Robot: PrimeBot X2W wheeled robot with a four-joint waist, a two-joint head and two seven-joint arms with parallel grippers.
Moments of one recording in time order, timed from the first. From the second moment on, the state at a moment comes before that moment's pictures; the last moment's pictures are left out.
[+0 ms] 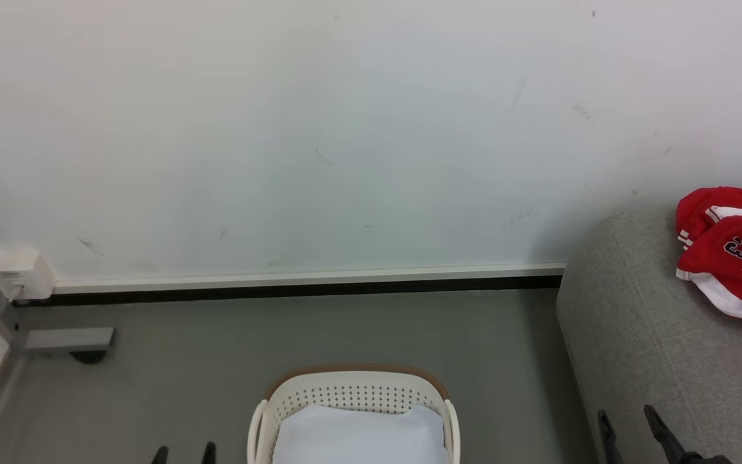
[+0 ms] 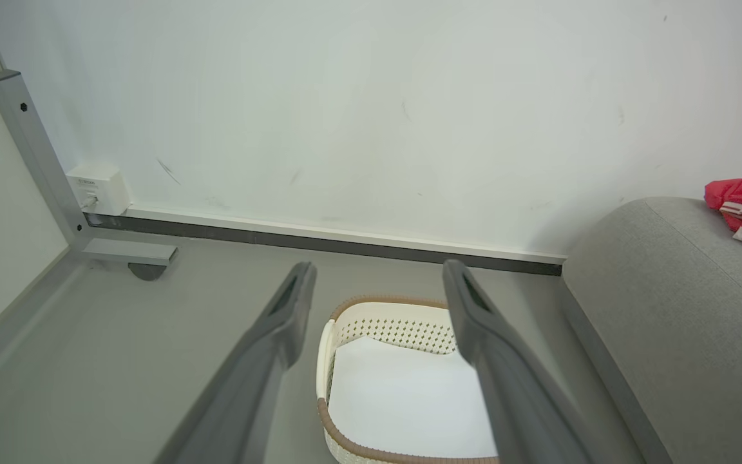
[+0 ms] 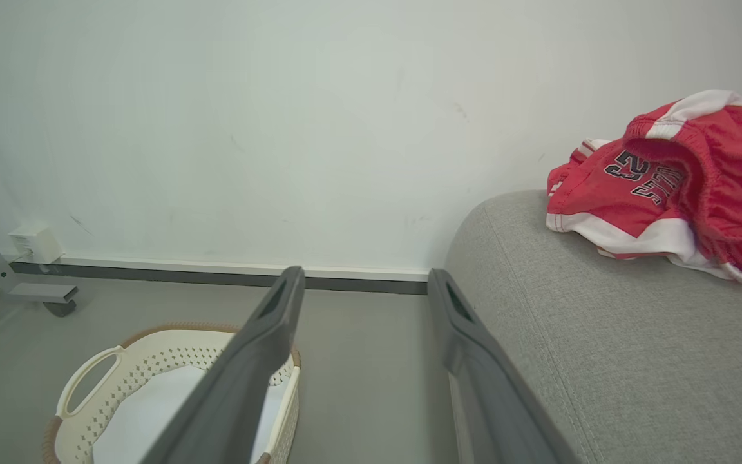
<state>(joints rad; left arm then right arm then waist) 0.13 0.21 -0.18 0.21 -0.38 0.06 -0.26 0.01 -0.05 0.04 0.37 0.15 0.13 -0.26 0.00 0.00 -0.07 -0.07</state>
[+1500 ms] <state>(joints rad) 0.07 0.11 -0.04 0.27 -0.75 -0.04 -0.13 0.00 -0.05 0.00 0.36 0.67 0.13 -0.12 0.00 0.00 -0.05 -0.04</state>
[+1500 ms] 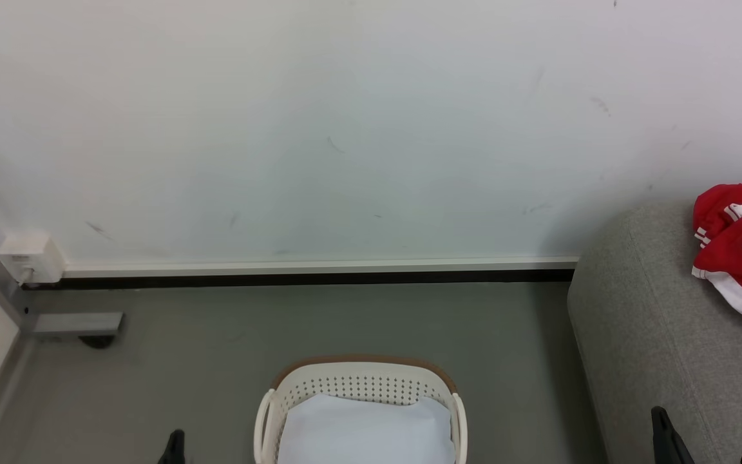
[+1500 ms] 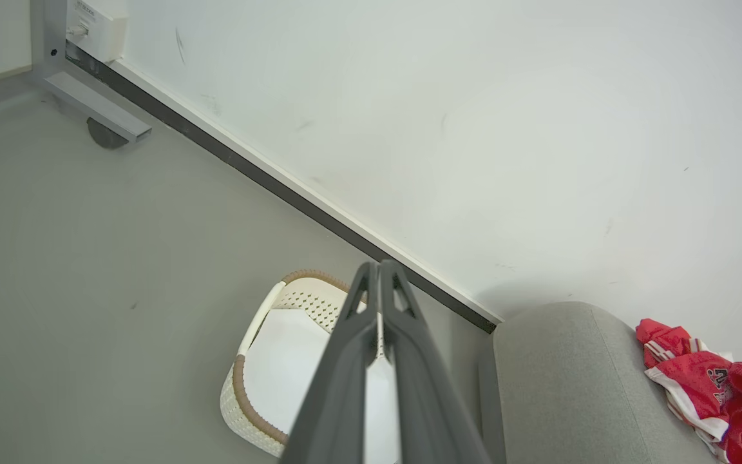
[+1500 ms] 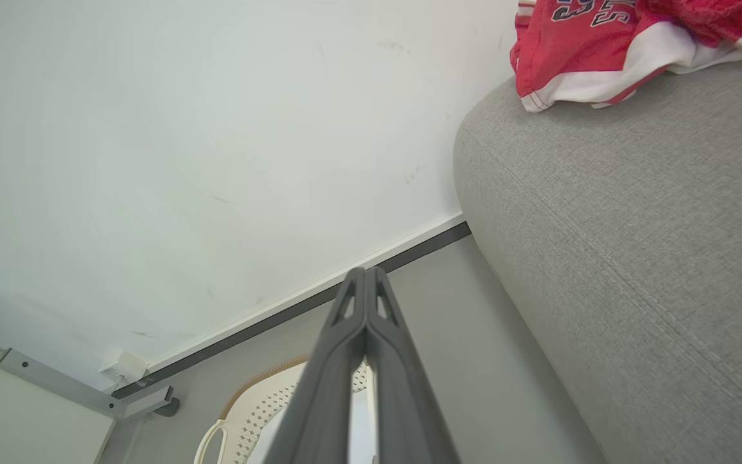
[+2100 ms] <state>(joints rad) 0.03 0.09 0.00 0.26 -0.96 -0.06 -0.07 -0.03 -0.05 -0.03 0.33 0.90 0.13 -0.07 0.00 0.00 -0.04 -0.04</state>
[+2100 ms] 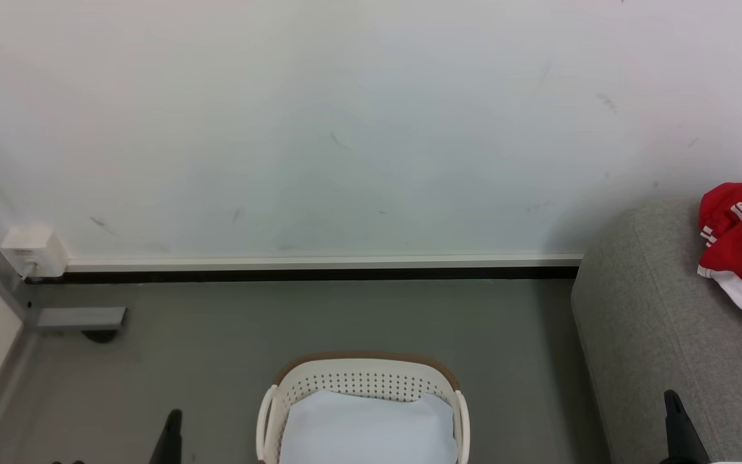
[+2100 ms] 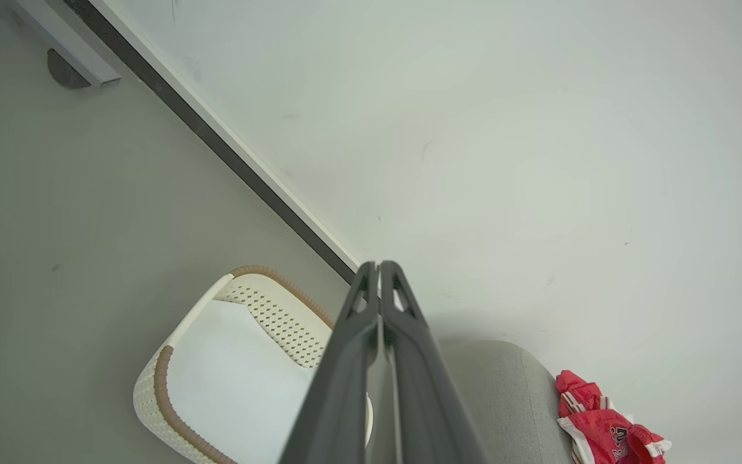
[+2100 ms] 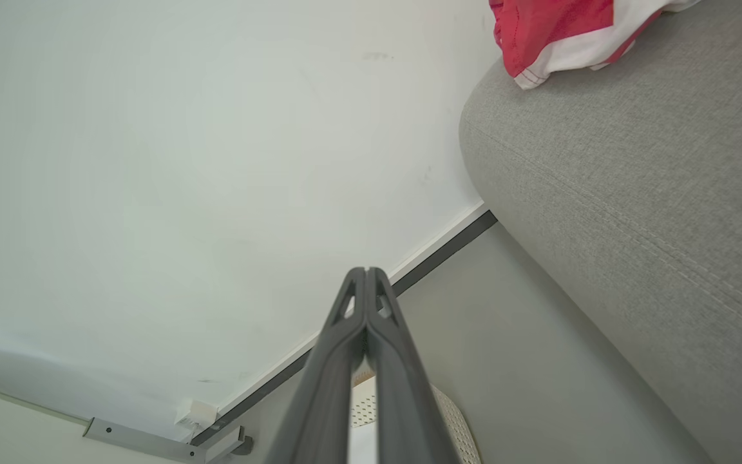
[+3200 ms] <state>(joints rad) -0.04 0.07 0.06 0.25 -1.28 -0.10 0.02 -0.06 -0.05 -0.07 0.29 1.25 0.13 0.02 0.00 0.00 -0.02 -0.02</state>
